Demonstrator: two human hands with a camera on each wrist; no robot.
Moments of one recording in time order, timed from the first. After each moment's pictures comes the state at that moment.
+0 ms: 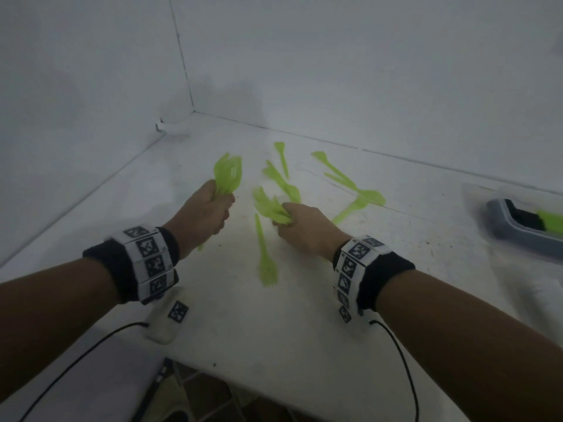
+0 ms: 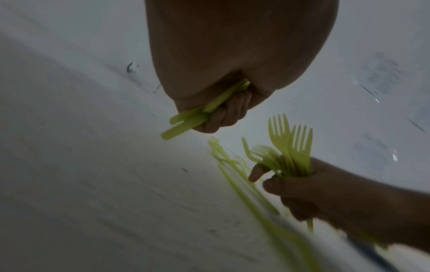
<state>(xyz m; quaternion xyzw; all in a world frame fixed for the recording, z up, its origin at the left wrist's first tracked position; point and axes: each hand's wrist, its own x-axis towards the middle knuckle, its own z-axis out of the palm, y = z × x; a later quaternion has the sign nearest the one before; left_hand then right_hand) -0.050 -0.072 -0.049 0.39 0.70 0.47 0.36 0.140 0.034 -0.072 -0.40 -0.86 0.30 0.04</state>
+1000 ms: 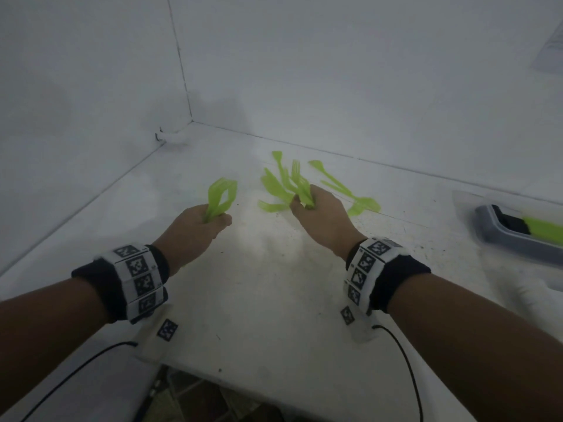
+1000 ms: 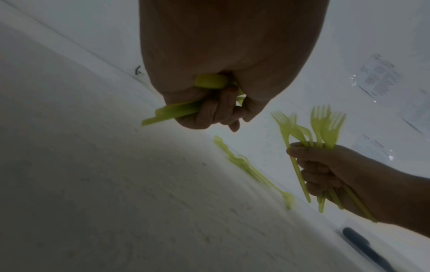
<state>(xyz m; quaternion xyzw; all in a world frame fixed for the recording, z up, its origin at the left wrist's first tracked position) -0.068 -0.094 -0.064 0.43 0.74 0.41 0.31 0.154 0.041 -0.056 -0.44 -0.79 0.35 0.25</state>
